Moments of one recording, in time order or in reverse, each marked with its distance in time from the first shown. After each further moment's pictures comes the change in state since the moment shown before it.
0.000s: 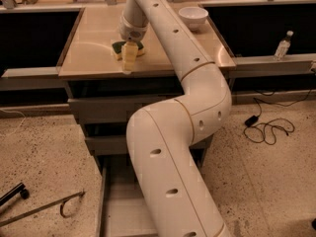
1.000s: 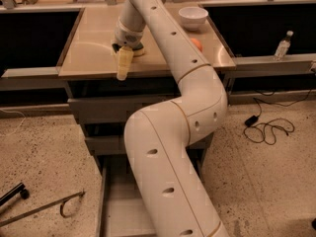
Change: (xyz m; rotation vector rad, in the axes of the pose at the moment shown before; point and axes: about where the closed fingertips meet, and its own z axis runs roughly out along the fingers) arm -0.018 0.027 0.014 -0.120 -0.060 0.052
